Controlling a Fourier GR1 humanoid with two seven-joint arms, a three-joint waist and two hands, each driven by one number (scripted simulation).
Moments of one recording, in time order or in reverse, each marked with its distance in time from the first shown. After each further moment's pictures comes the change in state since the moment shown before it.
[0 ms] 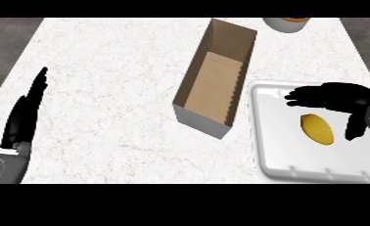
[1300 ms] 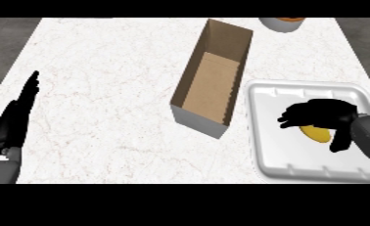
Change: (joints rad) left arm 0.043 -0.019 0.085 -0.026 -0.036 -0.064 -0.003; right arm 0.095 0.048 0.018 -0.073 0.093 -0.034 0.031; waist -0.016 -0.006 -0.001
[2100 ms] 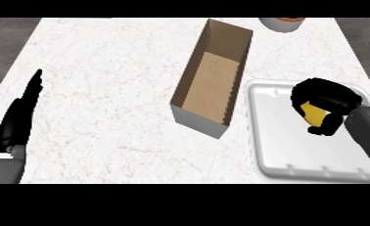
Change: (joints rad) left arm -0.010 -0.032 0.015 -0.016 -0.039 -0.008 0.023; right arm -0.010 0.066 -0.256 0.009 -0.092 -0.173 0.032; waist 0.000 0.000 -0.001
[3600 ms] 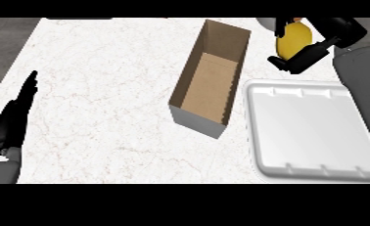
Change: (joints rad) left arm 0.016 -0.018 0.052 -0.018 -0.038 -0.033 0.005; right arm -0.255 0.119 -0.328 -0.313 -0.312 0.296 0.473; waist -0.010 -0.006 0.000
